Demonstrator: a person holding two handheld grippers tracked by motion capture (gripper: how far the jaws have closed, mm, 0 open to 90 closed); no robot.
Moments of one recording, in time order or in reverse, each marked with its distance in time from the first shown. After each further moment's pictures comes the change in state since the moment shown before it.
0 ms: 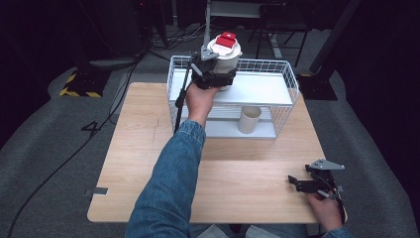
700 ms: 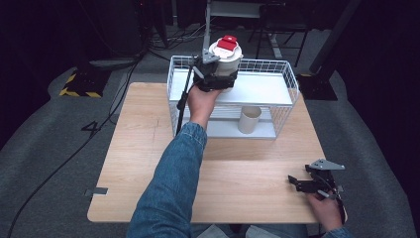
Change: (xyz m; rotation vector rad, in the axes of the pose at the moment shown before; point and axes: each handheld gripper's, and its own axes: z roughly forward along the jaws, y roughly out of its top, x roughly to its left) left arm -0.003 -0.008 0.006 -0.006 -0.001 -0.013; right arm 0.000 0.000 0.000 -0.002 0.001 -0.003
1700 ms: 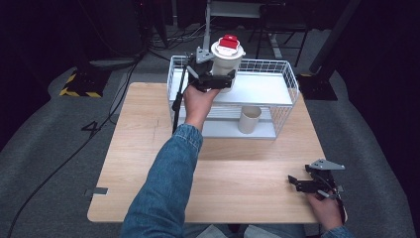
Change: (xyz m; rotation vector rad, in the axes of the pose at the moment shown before) left arm -0.001 0.008 -0.029 -0.048 0.000 0.015; right arm 0.000 0.000 0.000 0.001 0.001 -0.003
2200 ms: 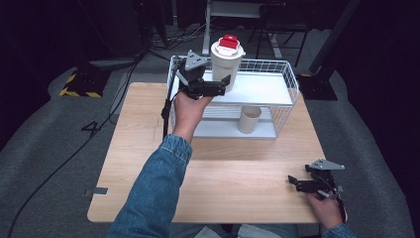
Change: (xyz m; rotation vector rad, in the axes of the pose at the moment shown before) left arm -0.011 0.001 -0.051 -0.024 -0.036 0.031; right arm 0.000 0.000 0.000 0.000 0.002 0.000
